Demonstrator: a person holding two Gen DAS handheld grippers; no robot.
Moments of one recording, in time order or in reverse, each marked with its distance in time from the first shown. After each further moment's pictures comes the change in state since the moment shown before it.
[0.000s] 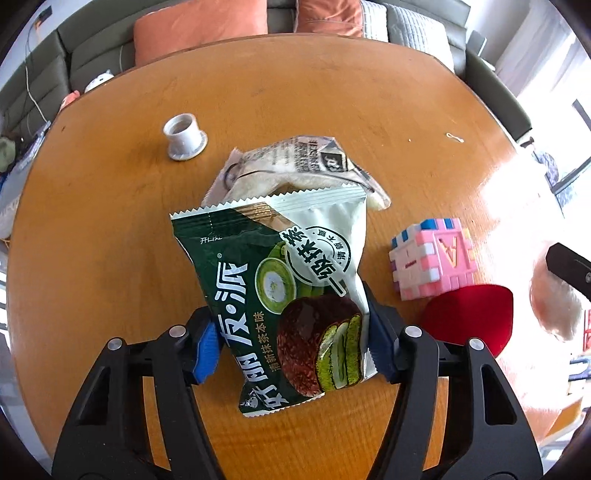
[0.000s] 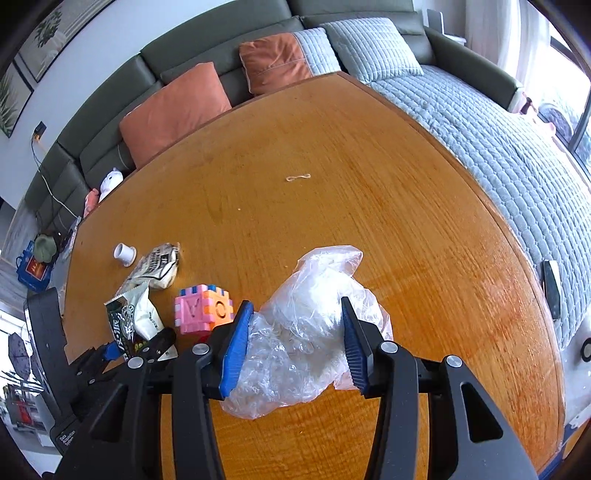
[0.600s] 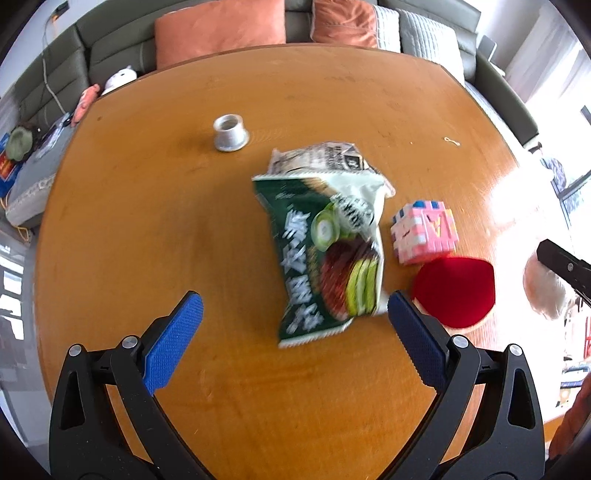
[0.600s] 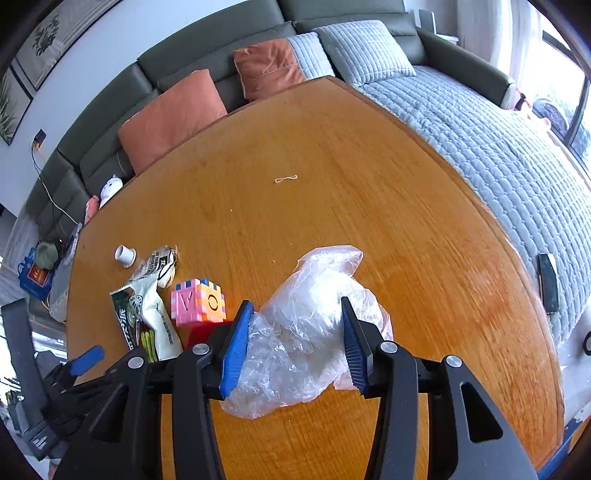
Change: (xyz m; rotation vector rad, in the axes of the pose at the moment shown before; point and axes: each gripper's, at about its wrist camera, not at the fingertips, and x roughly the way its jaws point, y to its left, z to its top) left arm -0.032 0.003 -0.011 -0.026 0.014 0.048; right arm 0.003 -0.025 -0.001 0.029 -0.006 0.012
